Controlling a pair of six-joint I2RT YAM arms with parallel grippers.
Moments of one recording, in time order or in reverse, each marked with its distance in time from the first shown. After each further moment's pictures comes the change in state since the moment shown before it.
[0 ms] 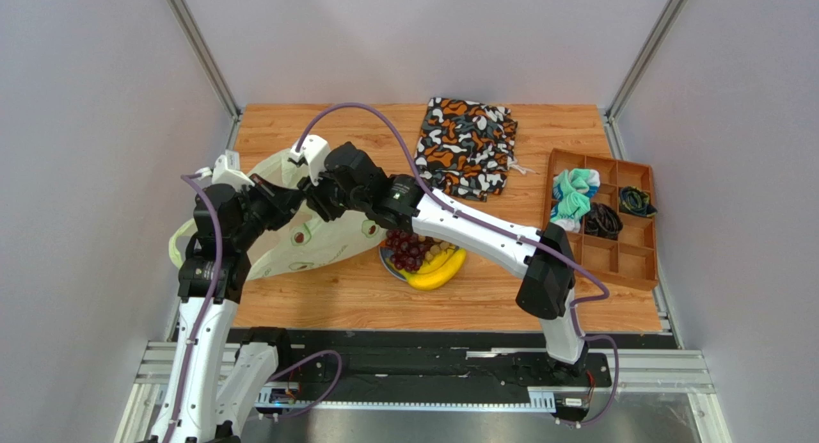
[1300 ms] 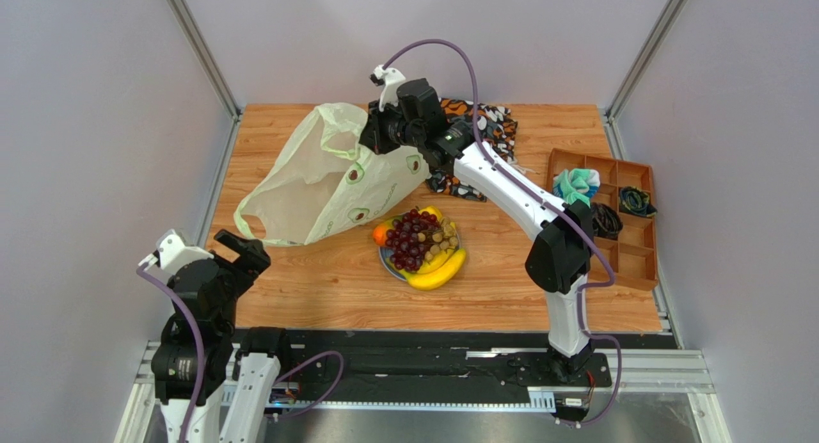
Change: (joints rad) left arm 0.000 -0.412 0.040 -0.550 -0.578 0.068; right arm -0.356 0.018 0.051 0.057 -0.234 0.264
